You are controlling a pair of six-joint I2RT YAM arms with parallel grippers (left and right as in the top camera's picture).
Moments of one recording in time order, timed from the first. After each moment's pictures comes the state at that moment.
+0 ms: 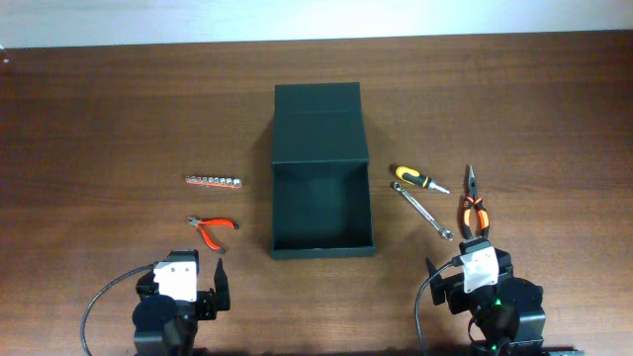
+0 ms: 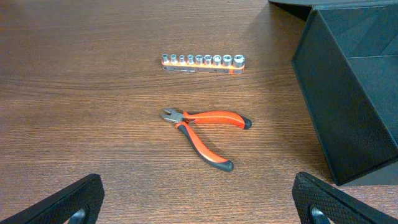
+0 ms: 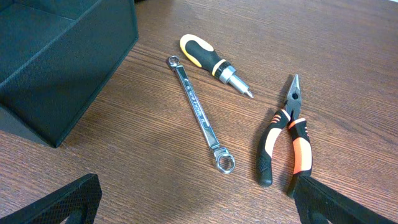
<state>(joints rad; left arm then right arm) 0.01 0.01 0.27 -0.80 -0.03 0.05 0.07 0.02 0.17 -0.69 -0.13 -0.21</state>
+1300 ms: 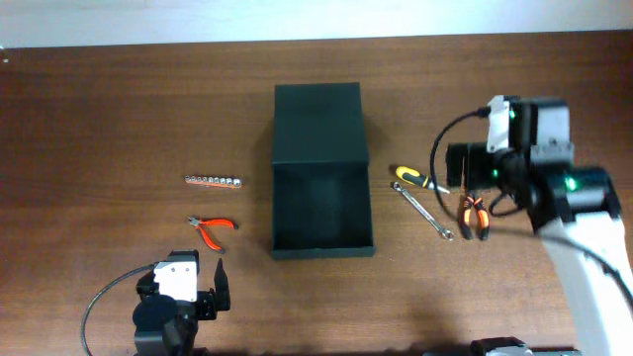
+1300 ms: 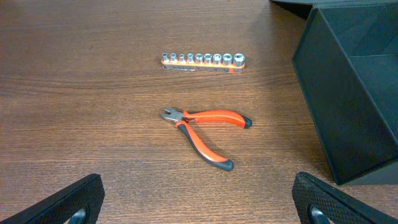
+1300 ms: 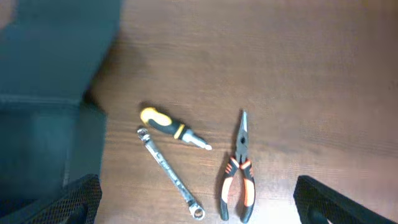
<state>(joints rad) 0.01 0.01 0.27 -0.80 -0.03 0.05 0.05 1.29 1.27 -0.95 0.02 0.06</state>
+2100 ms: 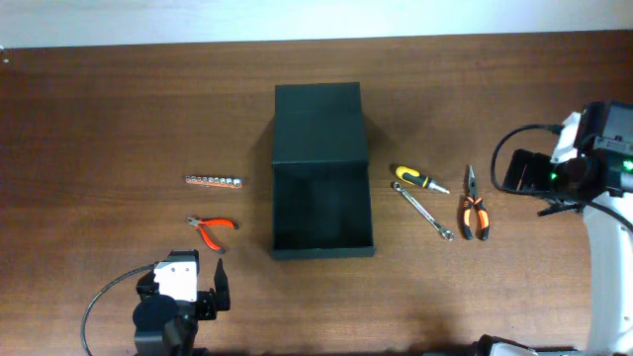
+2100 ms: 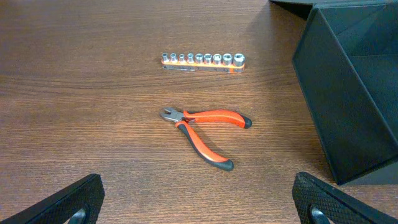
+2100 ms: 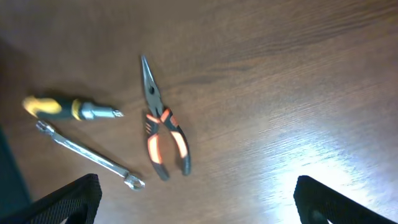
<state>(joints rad) 0.01 0.01 0.27 -0.80 -0.03 0.05 -0.31 1.38 1.26 -1.08 0.00 0.04</state>
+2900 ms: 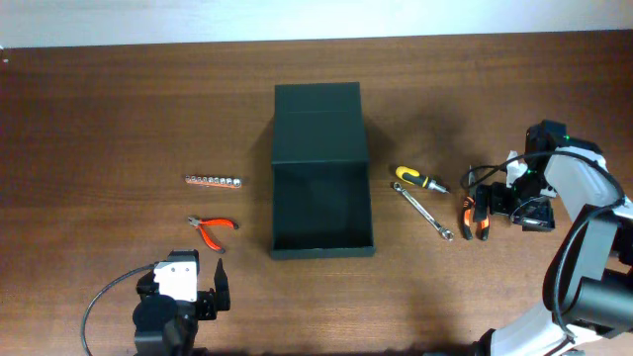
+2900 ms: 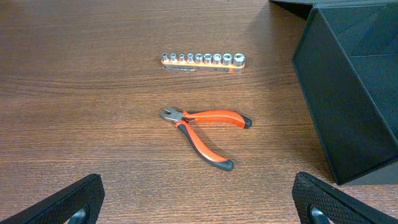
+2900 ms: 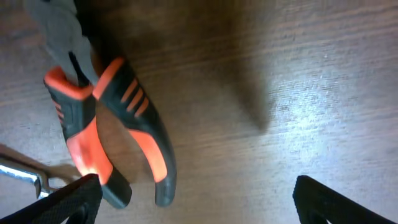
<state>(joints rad) 0.01 0.01 0.27 -0.80 -0.03 0.05 -0.31 1.83 1.18 -1.02 -0.02 -0.07</state>
